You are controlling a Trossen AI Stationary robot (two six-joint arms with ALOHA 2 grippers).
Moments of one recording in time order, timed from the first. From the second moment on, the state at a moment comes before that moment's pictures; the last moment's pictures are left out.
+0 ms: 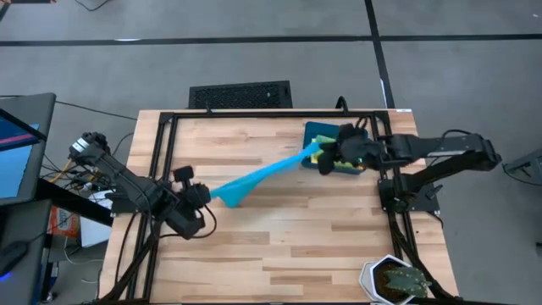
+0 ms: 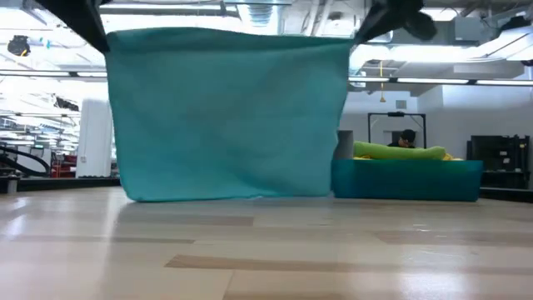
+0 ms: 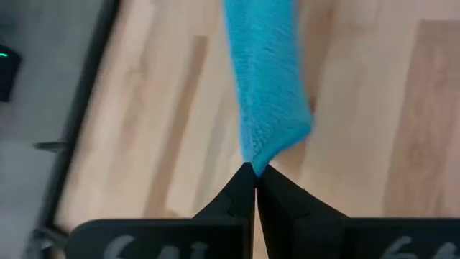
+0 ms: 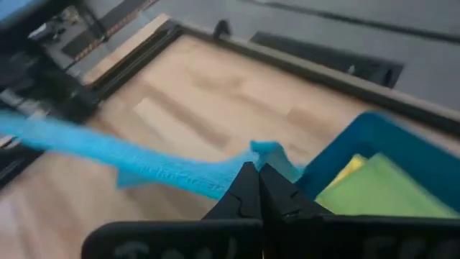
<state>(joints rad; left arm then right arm) -0.61 1.28 1.15 -1.32 -0.62 -0.76 0.08 1.12 1.12 -0.73 0.56 0.72</state>
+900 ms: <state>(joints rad) -0.70 1.35 1.27 -1.27 -0.63 -0.81 0.44 1.29 1.12 -0.88 0.65 1.10</state>
